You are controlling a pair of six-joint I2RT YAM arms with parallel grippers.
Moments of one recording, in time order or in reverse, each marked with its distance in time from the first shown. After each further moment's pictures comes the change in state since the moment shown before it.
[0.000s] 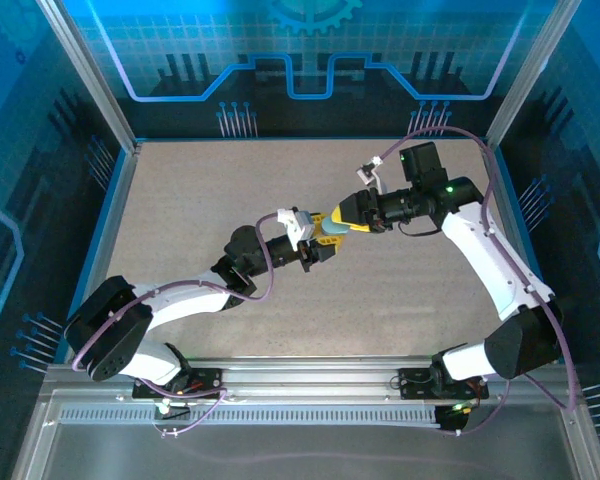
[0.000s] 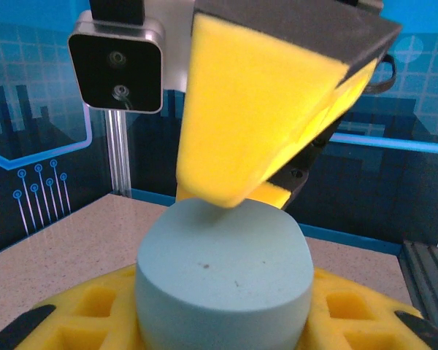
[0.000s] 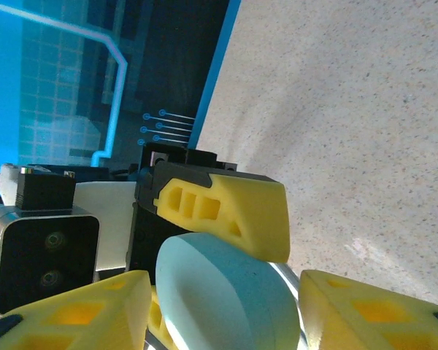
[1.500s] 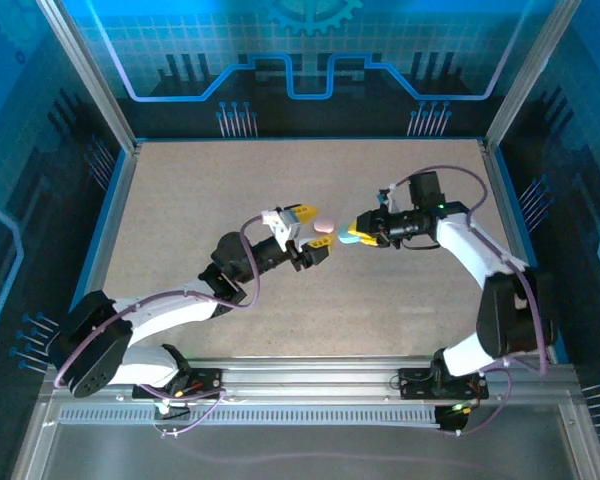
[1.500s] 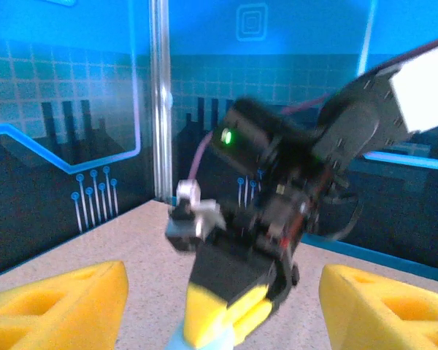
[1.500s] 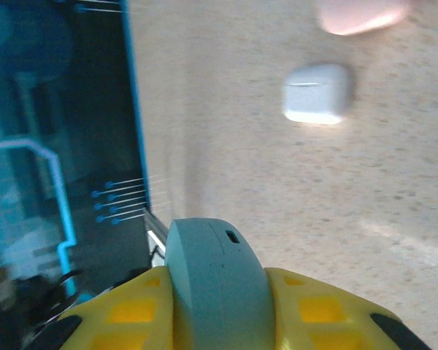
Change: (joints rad) left arm 0.000 -0.127 -0.066 -0.035 -0.151 0.014; right arm -0.145 0.145 -0.346 0.335 0.100 0.181
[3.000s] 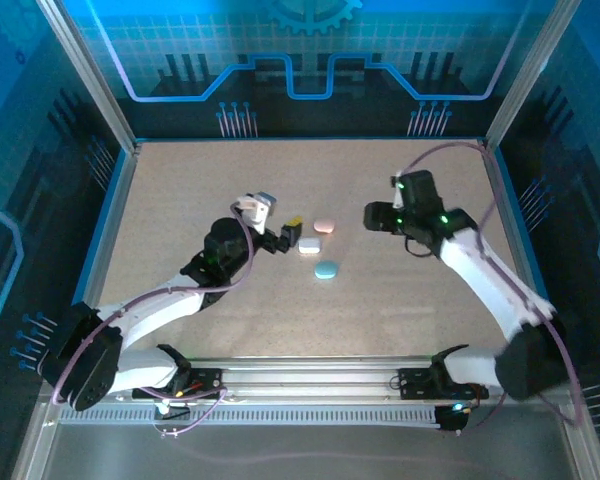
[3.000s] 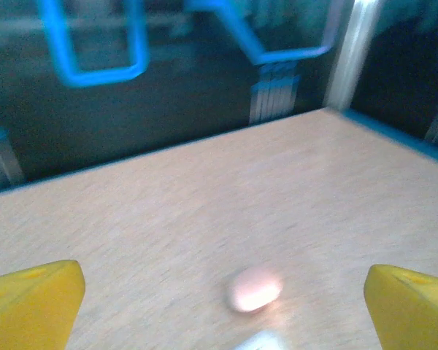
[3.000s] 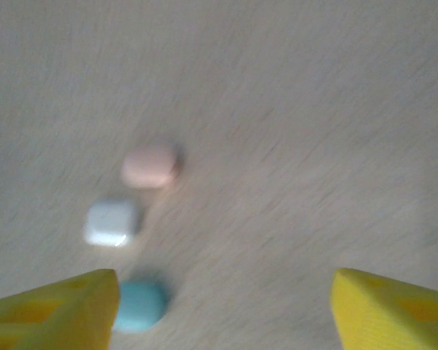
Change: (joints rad) left arm 0.201 -0.062 0.006 -0.418 -0.328 -0.003; right arm 0.163 -0.332 -0.001 -0.032 0.982 -0.246
